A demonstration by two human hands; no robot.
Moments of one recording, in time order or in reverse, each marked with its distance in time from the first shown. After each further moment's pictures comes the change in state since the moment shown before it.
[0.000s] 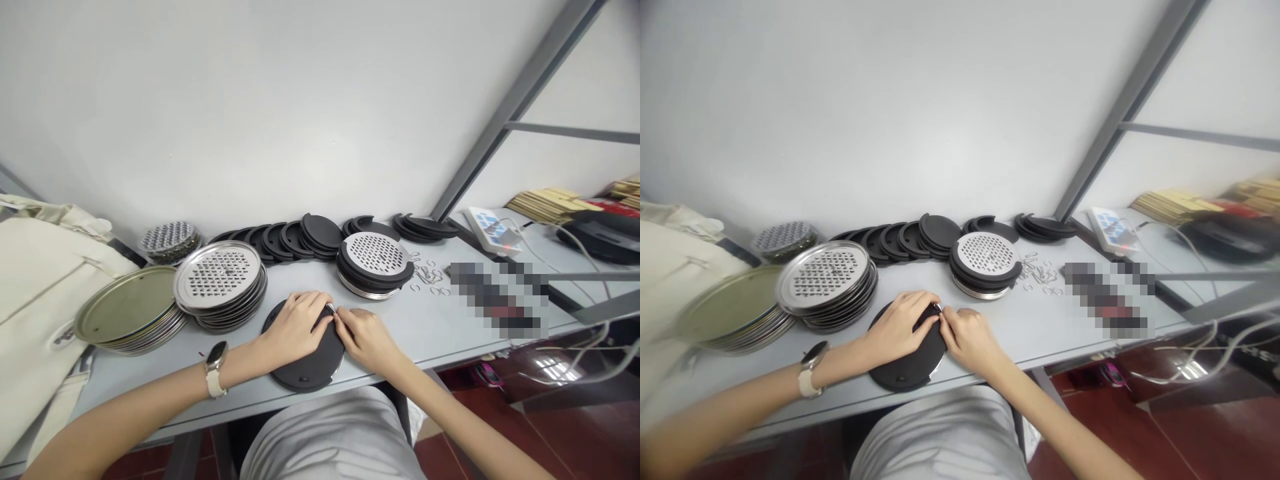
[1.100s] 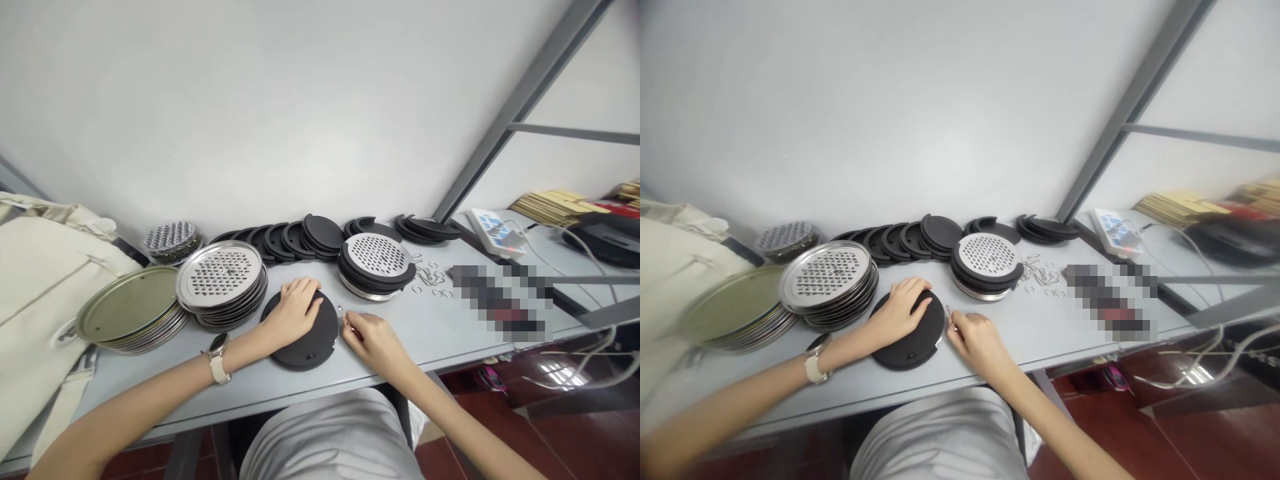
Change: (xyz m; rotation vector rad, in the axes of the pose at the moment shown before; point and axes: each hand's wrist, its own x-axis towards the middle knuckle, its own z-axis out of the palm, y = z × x) left_hand 0.010 -0.025 0.004 0.089 0.064 -0.091; right_hand -0.010 0.008 -0.005 0.109 0.042 0.070
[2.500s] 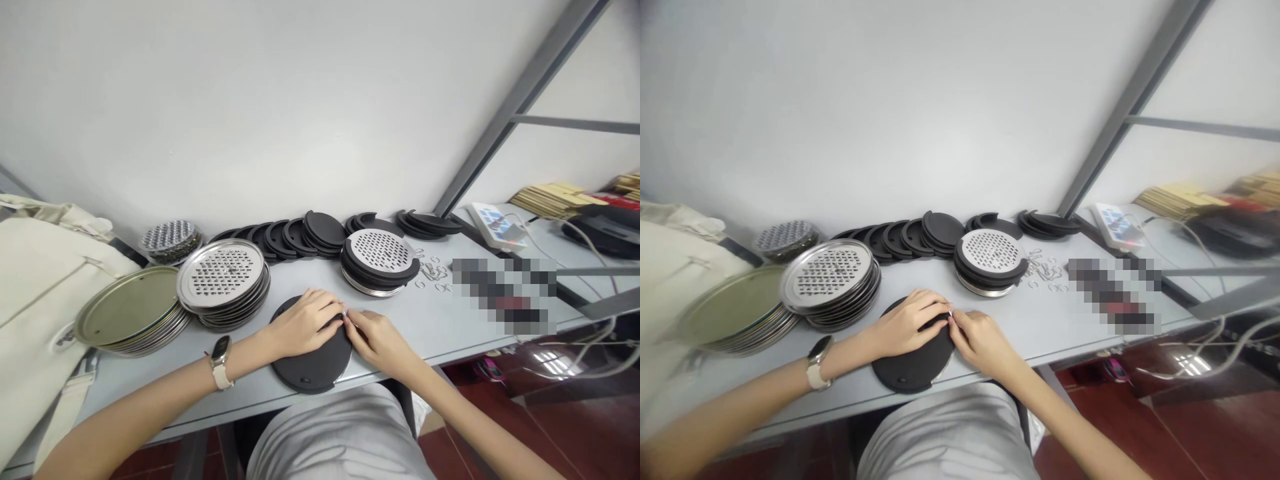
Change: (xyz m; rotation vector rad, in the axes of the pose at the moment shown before) left_hand -0.007 0.011 -0.008 -0.096 -0.076 0.399; right_hand 0.000 -0.005 -0.001 0.064 -0.079 -0.071
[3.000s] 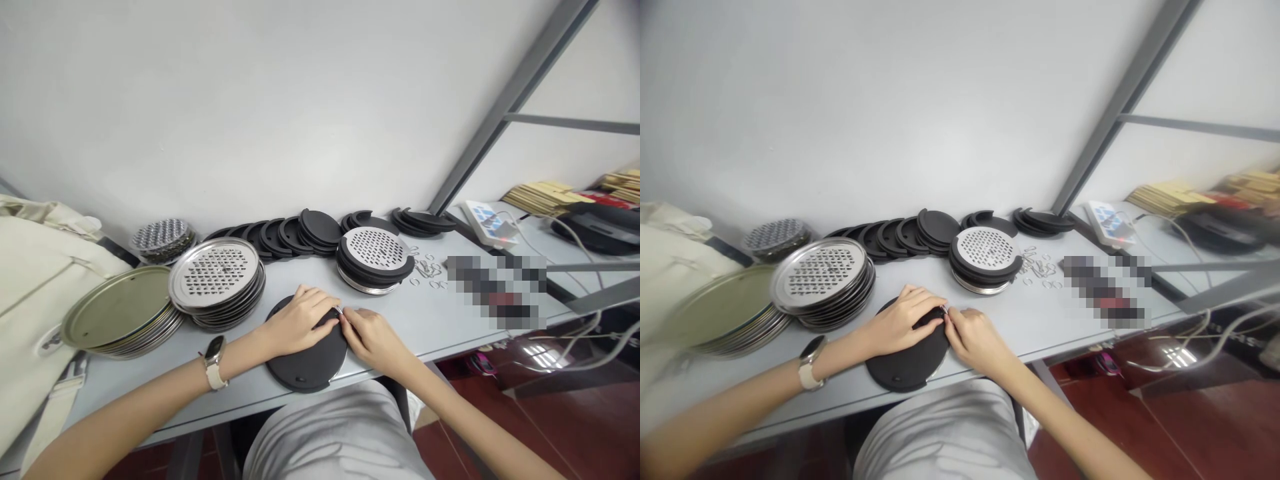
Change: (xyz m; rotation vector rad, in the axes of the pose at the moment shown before) left_hand 0.000 0.000 -0.002 -0.018 -0.024 -0.034; right_hand 0.000 0.000 0.004 -0.101 0.023 -0.012
